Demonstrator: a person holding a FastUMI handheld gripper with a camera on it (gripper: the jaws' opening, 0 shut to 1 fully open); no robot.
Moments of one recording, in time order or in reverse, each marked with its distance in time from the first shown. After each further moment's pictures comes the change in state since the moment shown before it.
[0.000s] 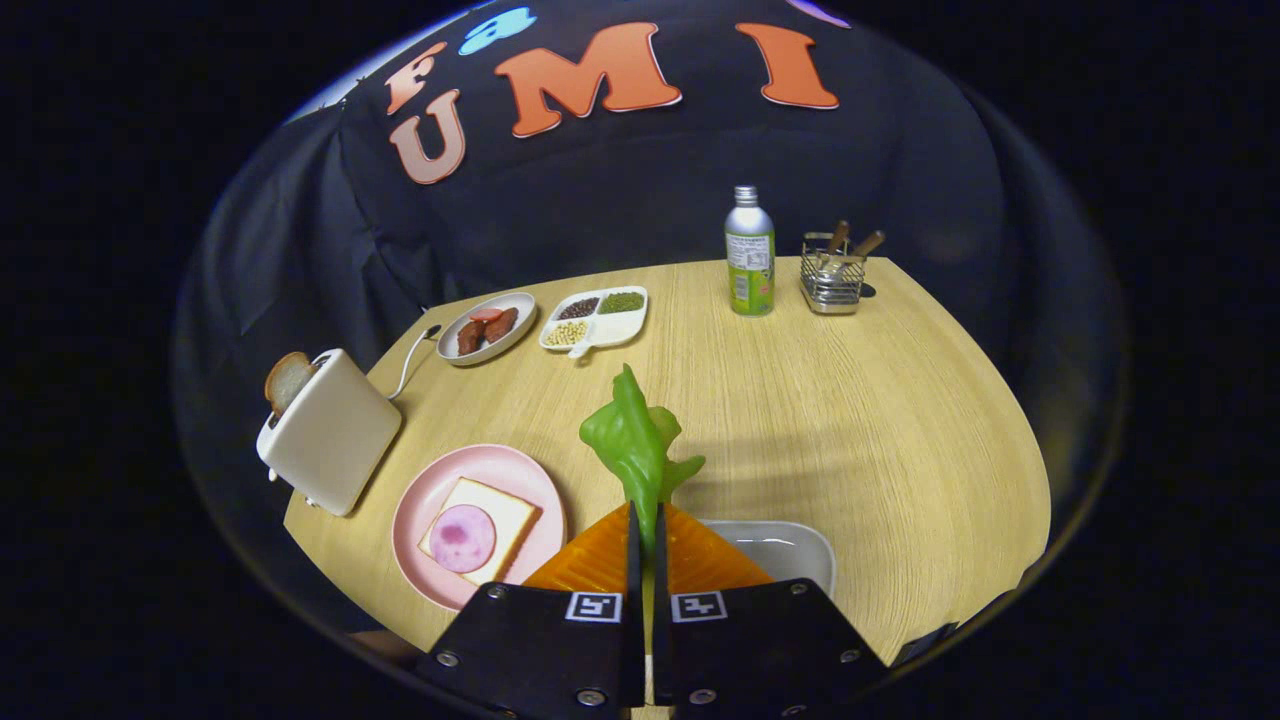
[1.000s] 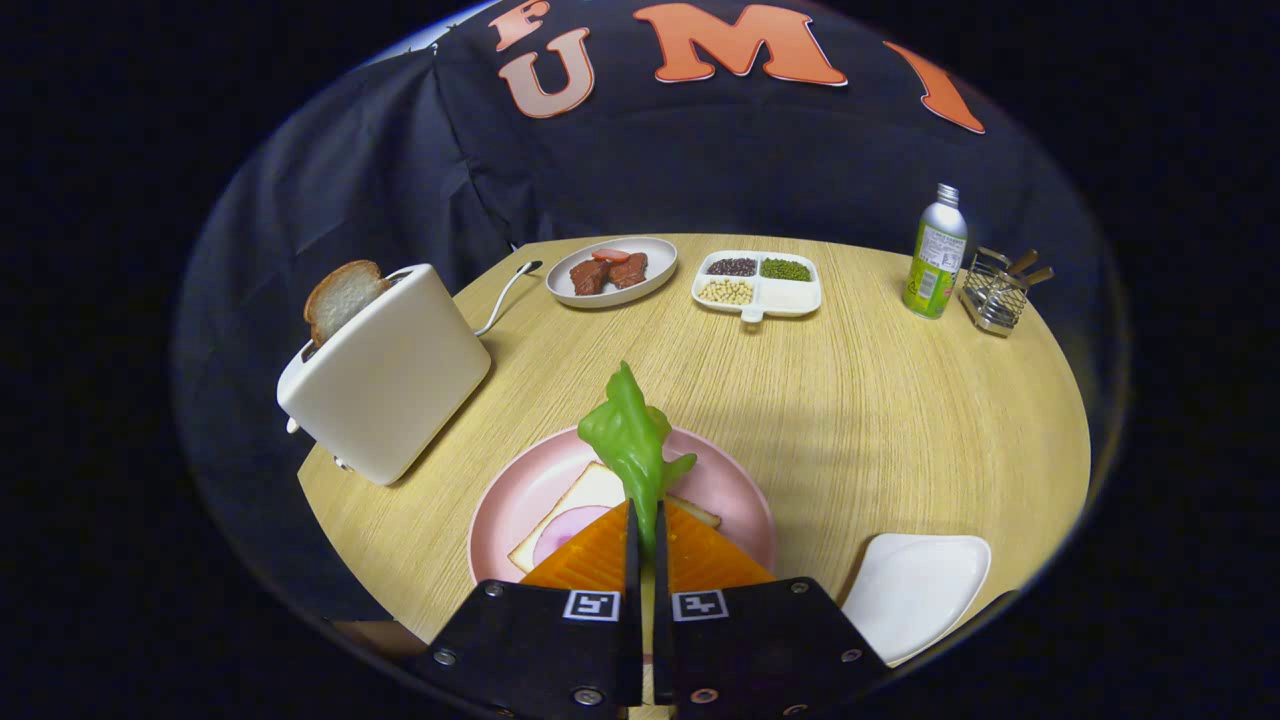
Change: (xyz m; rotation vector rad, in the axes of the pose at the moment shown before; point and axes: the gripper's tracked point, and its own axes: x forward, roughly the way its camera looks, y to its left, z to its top) arm 0.060 0.132 -0.046 -0.143 0.139 0.180
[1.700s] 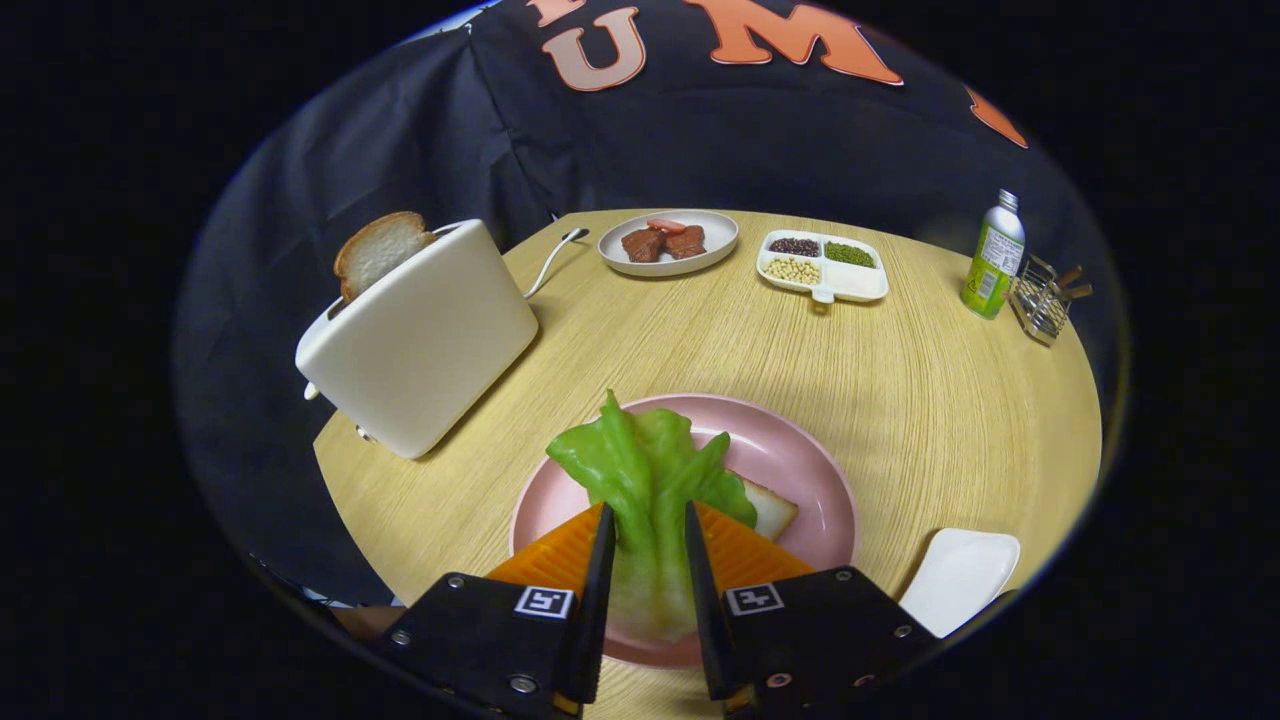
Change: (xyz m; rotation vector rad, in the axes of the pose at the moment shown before) arm 0.004 0.037 -0.006 -0.070 0.034 0.073
